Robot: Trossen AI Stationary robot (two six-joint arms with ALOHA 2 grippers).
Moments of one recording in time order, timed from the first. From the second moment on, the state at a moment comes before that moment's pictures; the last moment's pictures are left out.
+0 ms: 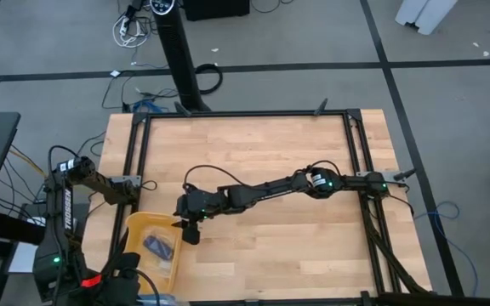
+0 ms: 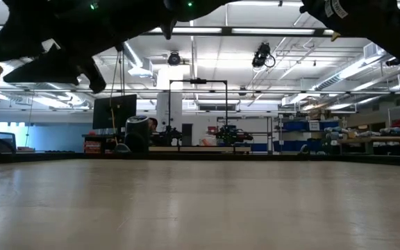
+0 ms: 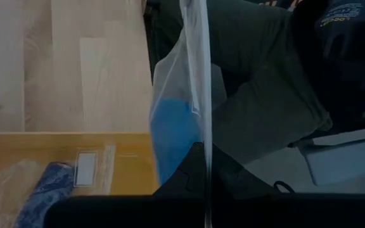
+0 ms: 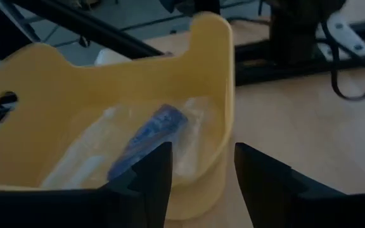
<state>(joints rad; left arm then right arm) -1.25 1.62 1.75 -1.18 -0.40 -1.11 0.16 2.58 2.34 -0.22 0.00 0.27</state>
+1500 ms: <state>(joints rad) -1.25 1.62 1.75 -1.25 -0.45 -1.10 0.28 2.47 2.35 -0.55 0.04 -0.36</state>
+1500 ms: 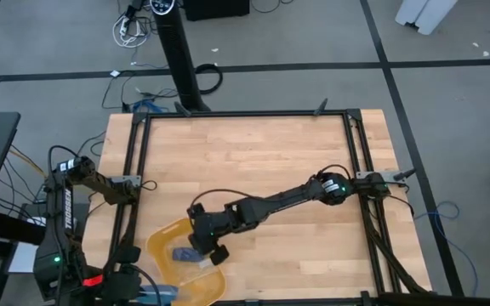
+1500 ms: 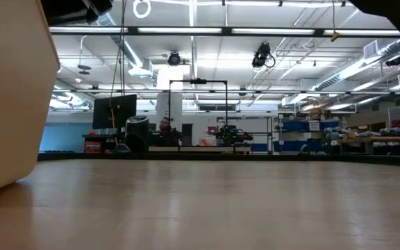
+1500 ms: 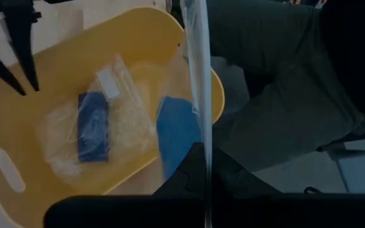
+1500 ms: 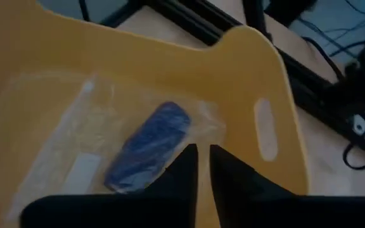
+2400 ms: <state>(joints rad) -1.25 1.63 1.75 -1.30 -0.48 -1.11 0.25 2.44 2.36 -1.09 0.32 -0.23</state>
